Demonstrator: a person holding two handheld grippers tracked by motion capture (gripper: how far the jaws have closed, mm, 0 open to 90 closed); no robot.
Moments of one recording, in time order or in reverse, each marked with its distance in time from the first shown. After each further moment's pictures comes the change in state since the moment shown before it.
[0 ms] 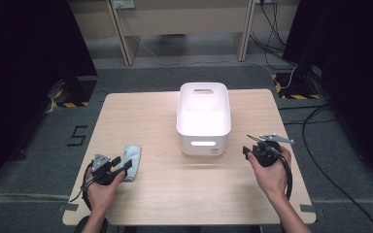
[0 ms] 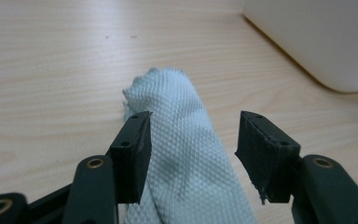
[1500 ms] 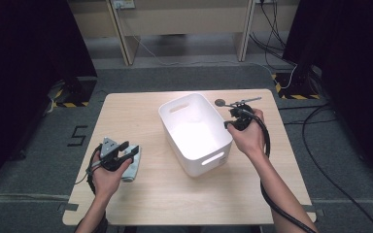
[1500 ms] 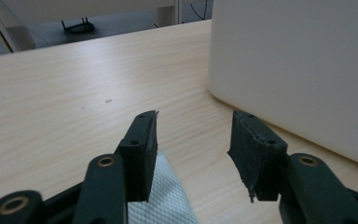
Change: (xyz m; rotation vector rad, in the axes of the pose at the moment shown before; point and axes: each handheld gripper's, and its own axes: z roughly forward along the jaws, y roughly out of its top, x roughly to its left) left arm -0.022 0.050 0.013 -0.025 -0.050 0.175; right arm 0.056 0.100 0.034 0.169 0.111 -0.207
